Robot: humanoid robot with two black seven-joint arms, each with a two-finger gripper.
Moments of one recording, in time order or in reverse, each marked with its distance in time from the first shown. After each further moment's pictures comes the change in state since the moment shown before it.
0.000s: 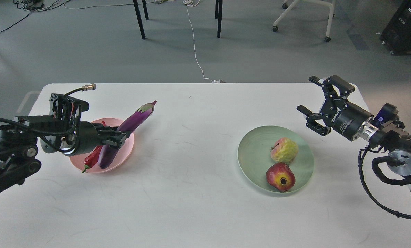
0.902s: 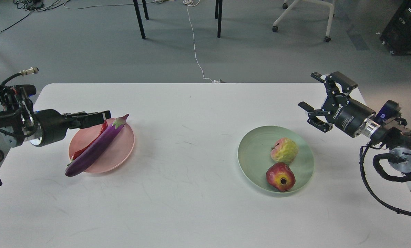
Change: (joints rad) left arm 0.095 0.039 -0.232 0.022 -0.565 0.105 -0.126; right arm 0.010 0.007 0.044 -0.006 -0.003 -0.012 0.000
